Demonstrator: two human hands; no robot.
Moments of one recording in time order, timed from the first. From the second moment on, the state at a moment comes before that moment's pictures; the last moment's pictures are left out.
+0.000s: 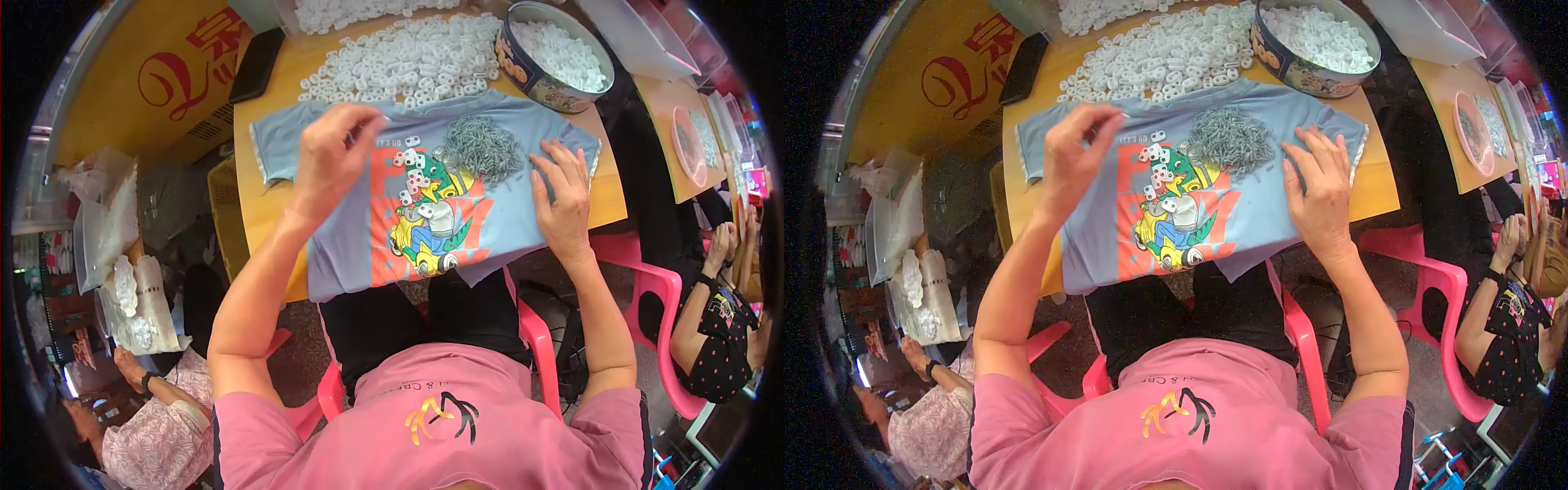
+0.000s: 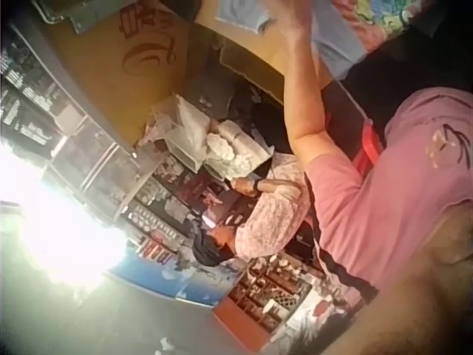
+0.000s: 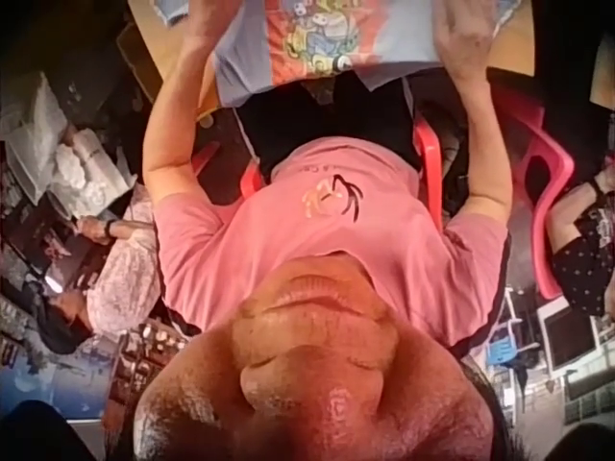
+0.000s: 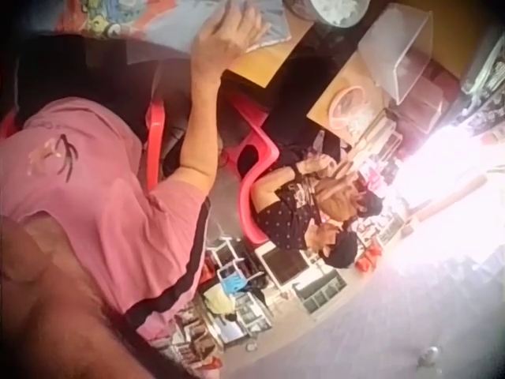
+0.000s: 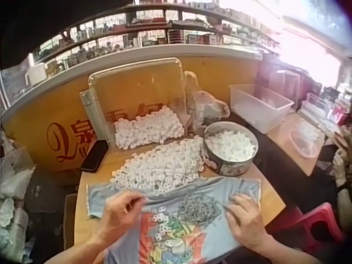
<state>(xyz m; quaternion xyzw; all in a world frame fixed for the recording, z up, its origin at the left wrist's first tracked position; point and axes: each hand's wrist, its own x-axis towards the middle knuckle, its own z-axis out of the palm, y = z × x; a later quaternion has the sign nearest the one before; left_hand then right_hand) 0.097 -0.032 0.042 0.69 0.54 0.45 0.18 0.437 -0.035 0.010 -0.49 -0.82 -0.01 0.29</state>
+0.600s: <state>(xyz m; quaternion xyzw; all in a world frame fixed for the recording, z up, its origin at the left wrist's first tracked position) 0.075 -0.047 0.025 0.76 0.54 0.35 0.07 0.429 -0.024 0.040 -0.46 -0.85 -0.02 0.24</state>
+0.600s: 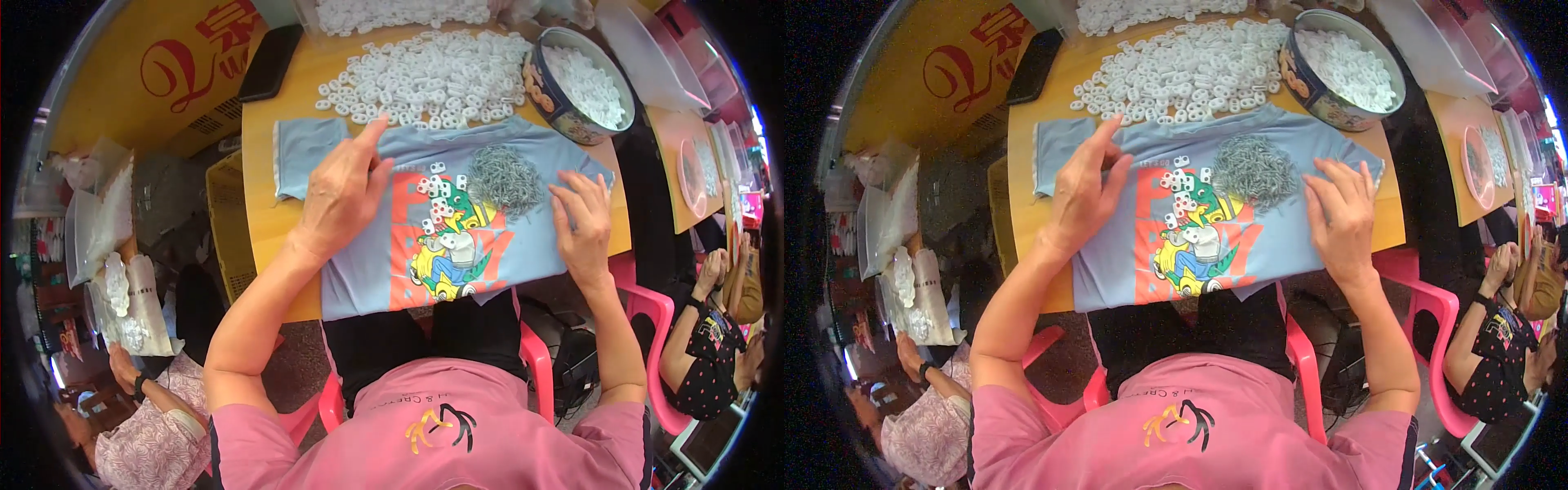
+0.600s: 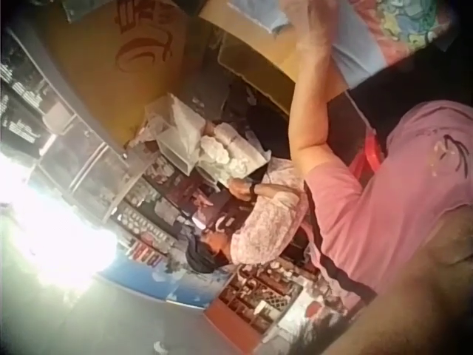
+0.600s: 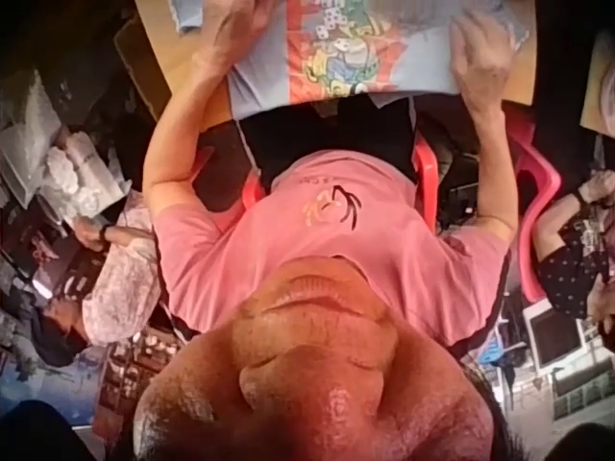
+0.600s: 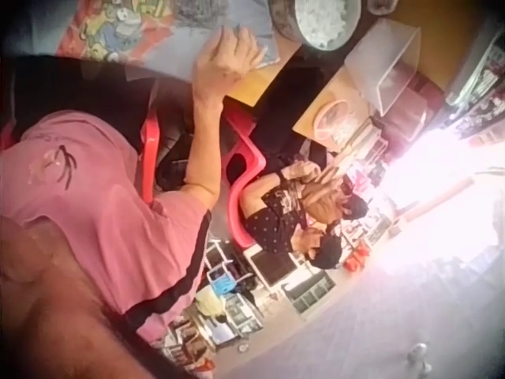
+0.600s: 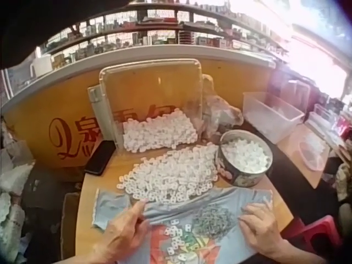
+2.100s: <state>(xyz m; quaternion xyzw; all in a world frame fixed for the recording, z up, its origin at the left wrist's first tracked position) 0.068 -0.024 0.016 0.78 0.51 0.36 0.04 0.264 0.118 0.048 -0.30 -0.93 0.02 0.21</state>
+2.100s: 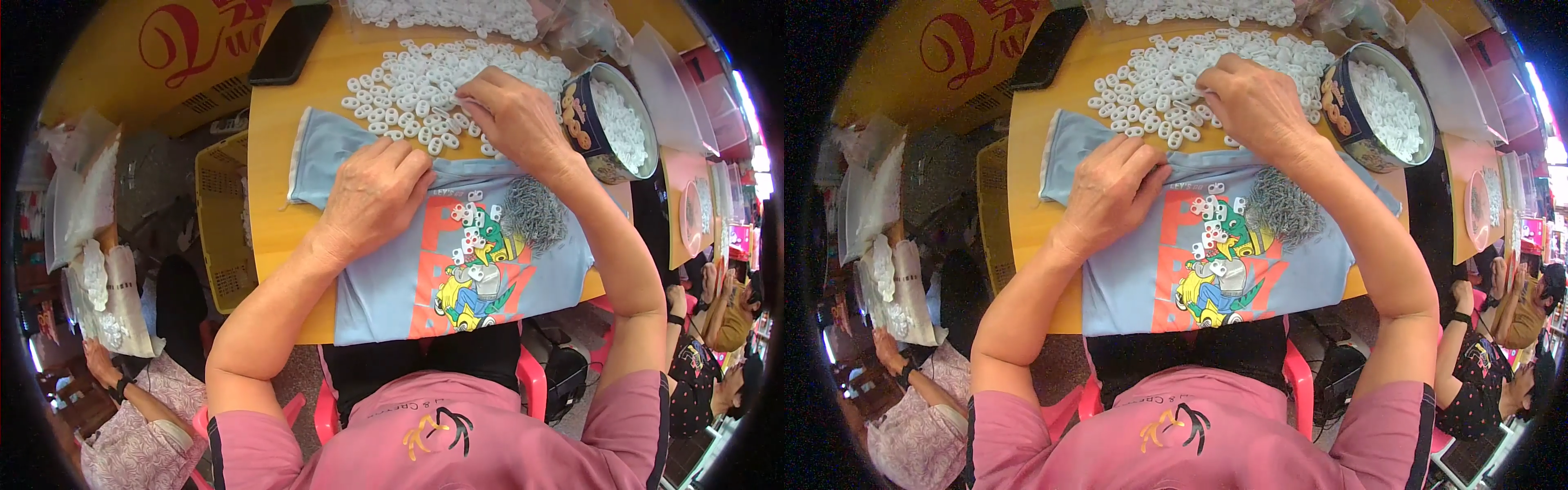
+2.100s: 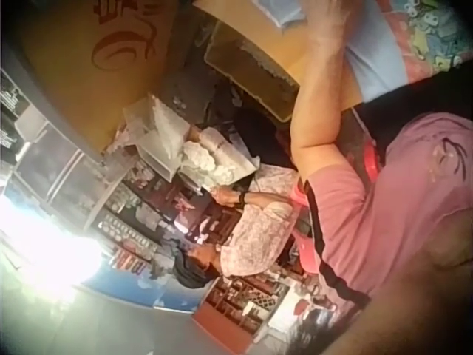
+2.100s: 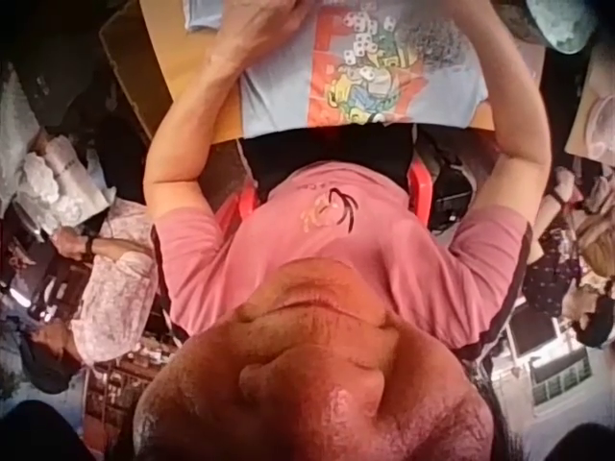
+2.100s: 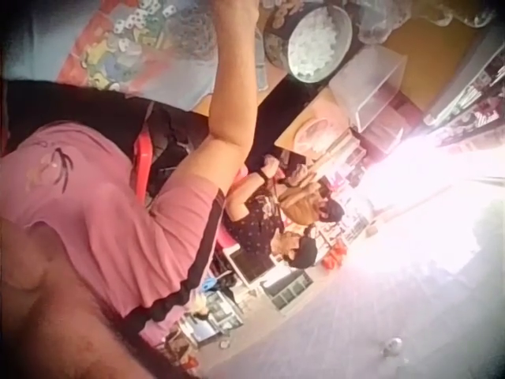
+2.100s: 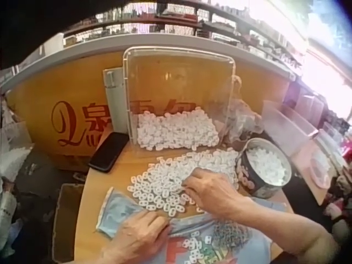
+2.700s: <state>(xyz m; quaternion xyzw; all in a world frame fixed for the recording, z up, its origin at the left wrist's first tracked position) 0.068 -0.023 0.014 0.78 0.51 0.37 0.06 0.258 0.127 0.054 -0.27 -0.91 0.16 0.27</state>
